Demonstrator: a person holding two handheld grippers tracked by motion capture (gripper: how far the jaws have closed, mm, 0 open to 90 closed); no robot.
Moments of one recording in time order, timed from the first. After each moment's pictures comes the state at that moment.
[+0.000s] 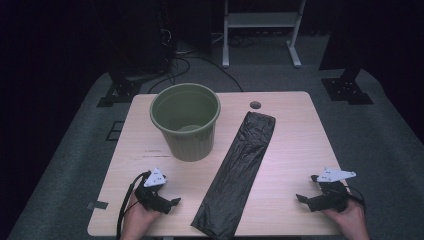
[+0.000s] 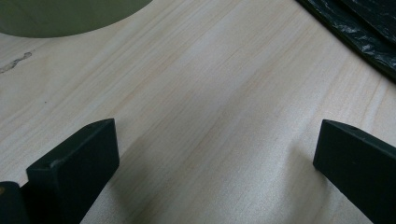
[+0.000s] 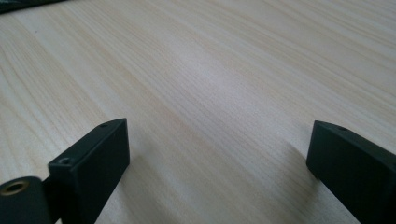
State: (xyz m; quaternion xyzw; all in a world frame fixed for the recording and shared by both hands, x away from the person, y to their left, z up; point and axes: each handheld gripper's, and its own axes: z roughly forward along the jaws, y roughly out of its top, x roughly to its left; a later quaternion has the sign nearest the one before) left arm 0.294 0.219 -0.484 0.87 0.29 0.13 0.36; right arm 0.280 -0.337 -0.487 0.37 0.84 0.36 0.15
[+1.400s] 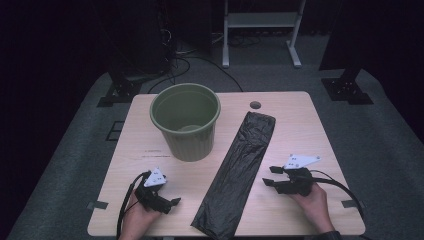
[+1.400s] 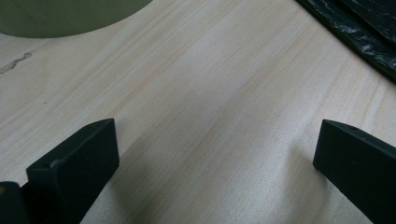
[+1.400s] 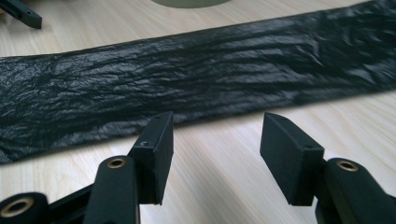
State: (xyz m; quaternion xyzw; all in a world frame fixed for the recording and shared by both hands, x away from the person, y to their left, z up) left arm 0.294 0.219 -0.484 0.87 0.29 0.13 0.36; right arm 0.311 -0.241 -0.458 0.30 0.84 0.44 0.11
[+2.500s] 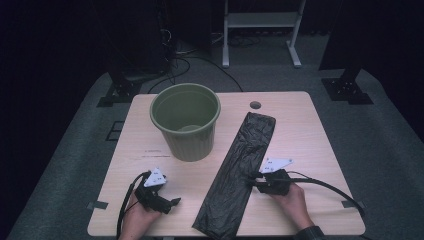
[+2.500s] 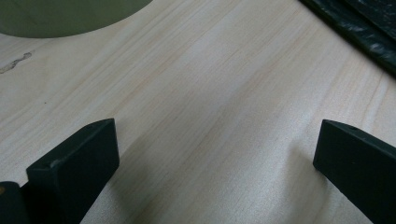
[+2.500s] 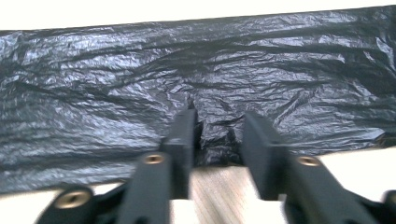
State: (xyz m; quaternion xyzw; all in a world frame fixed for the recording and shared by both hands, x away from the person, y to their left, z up) left arm 0.294 0.219 -0.484 0.88 0.29 0.13 0.36; right arm 0.323 -0.194 -0.484 0.26 0.87 0.41 0.12
